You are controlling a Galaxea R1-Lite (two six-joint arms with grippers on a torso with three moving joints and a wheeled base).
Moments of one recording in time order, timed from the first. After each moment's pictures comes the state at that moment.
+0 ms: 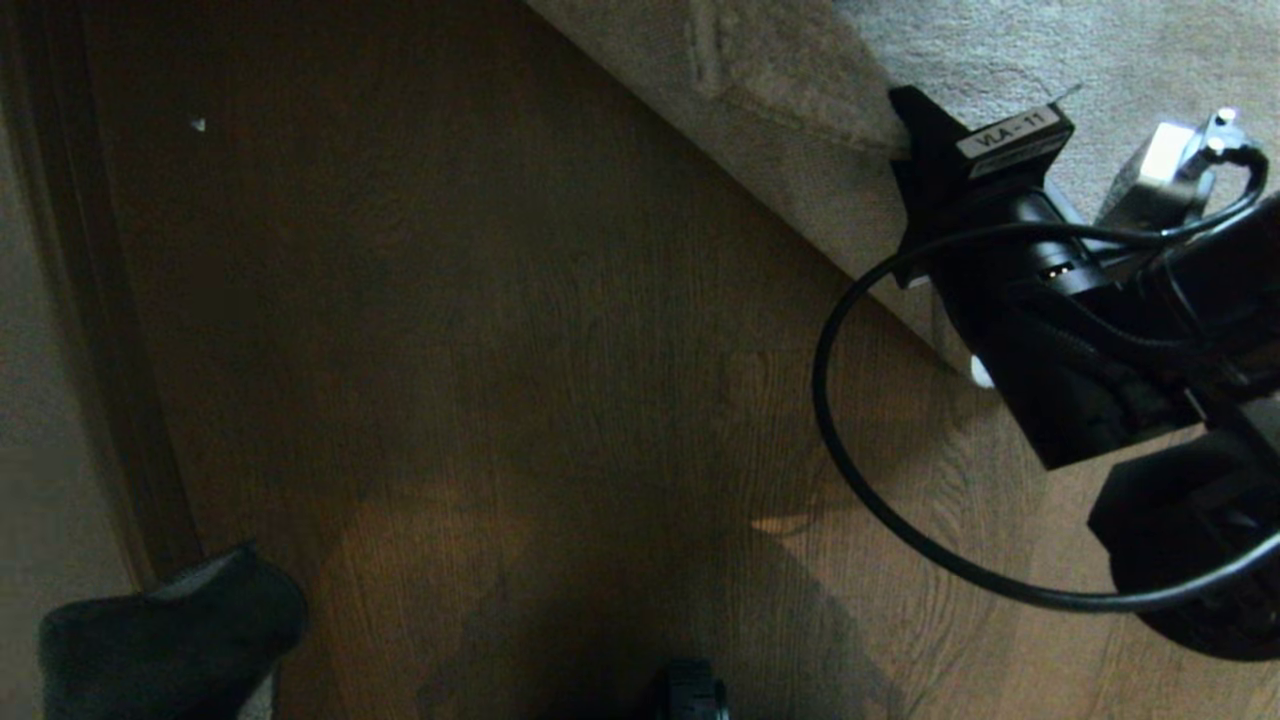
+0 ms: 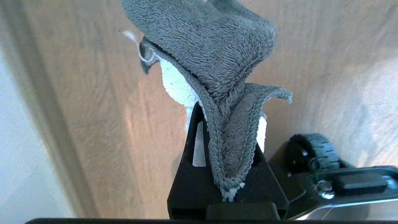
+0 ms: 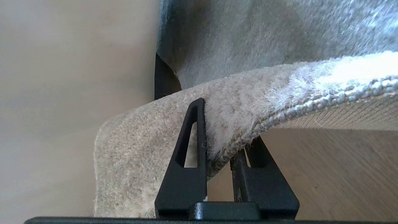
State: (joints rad) left arm 0.00 0.07 -0.04 0.03 -0.13 -0.05; right arm 0.71 1.70 -0.85 -1.52 -0.34 0.91
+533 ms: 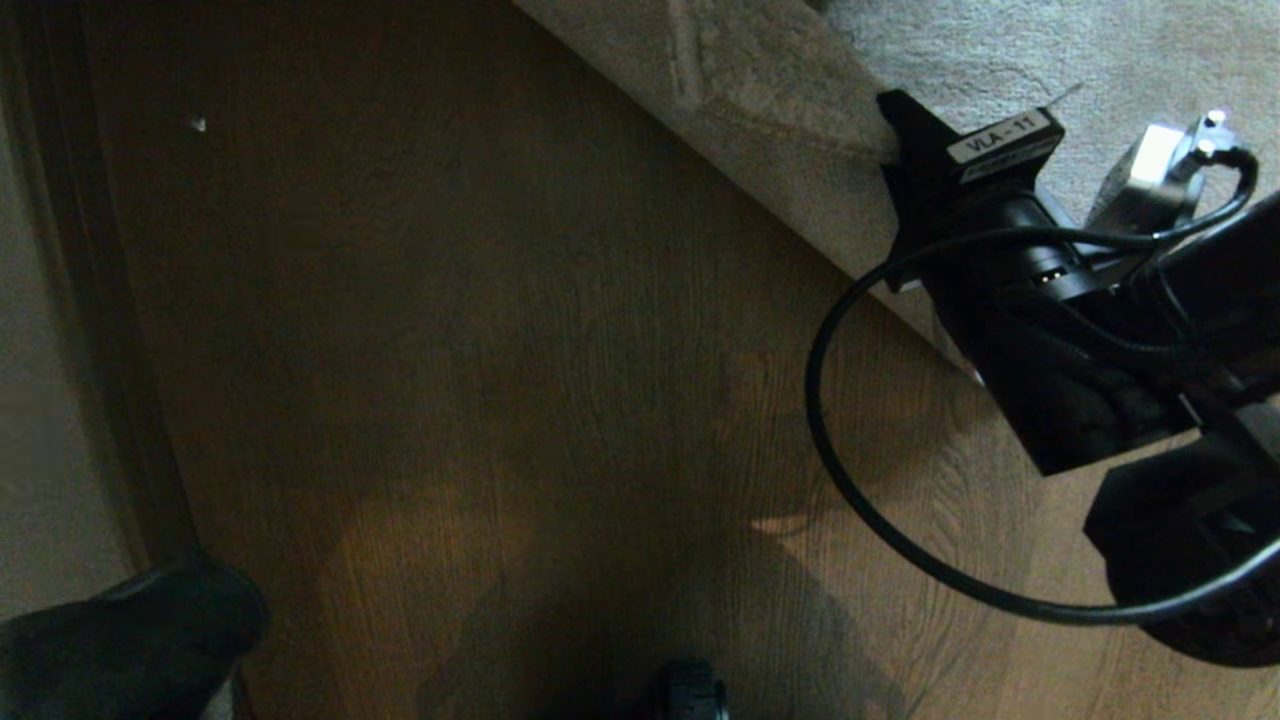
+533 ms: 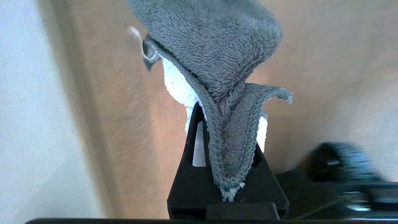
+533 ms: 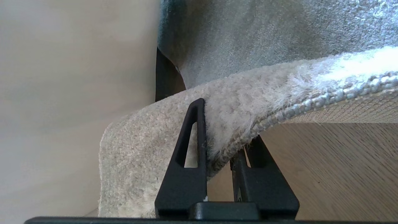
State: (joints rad) left arm 0.00 0.00 -0.03 0.05 -0.01 -0.01; right arm 0.73 1.71 -0.85 -1.52 -0.33 0.91
